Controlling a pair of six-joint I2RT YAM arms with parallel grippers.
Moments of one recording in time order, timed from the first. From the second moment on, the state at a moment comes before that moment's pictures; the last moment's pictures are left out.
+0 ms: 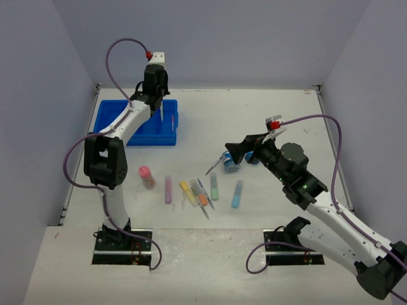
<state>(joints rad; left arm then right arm) -0.28 1.95 1.67 -0.12 -0.32 -0.12 0.64 0.82 0.70 0.04 0.01 0.36</state>
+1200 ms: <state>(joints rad) -0.45 1.17 1.13 -0.40 -0.33 -0.58 0.84 1.49 1.11 -0.37 0.24 0.60</state>
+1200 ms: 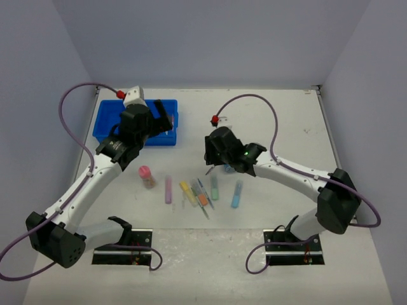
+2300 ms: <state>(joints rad) -0.46 0.88 0.83 -0.57 -0.22 -0.43 1.05 1.78 1.09 -0.50 0.18 0.56</state>
